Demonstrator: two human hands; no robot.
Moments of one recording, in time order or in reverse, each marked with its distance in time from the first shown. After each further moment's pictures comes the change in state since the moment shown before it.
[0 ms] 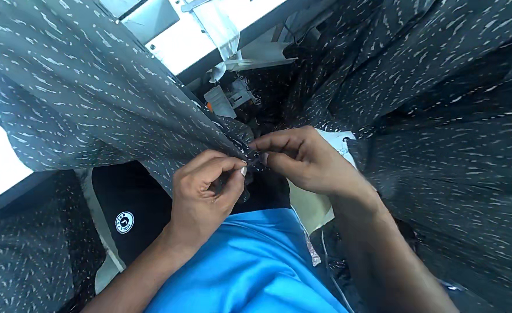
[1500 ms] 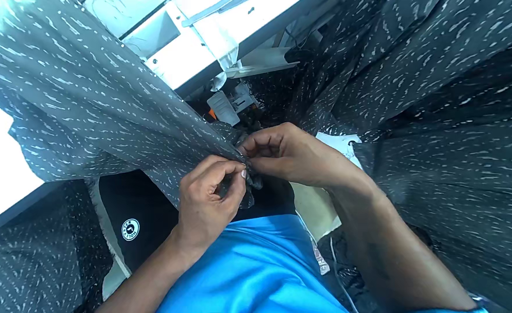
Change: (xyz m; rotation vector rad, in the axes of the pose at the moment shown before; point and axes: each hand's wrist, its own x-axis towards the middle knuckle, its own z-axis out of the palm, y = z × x) left_hand 0.001 -0.009 0.008 0.082 0.016 -0.007; right_hand 0.033 0.001 -0.006 0.089 -0.196 0.086
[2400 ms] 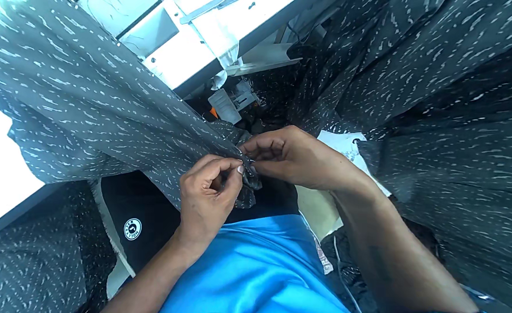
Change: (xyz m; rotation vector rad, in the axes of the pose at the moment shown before) left_hand -0.002 -0.006 0.004 -0.093 0.022 -0.129; right_hand -0.004 0.003 0.003 -0.018 0.017 0.033
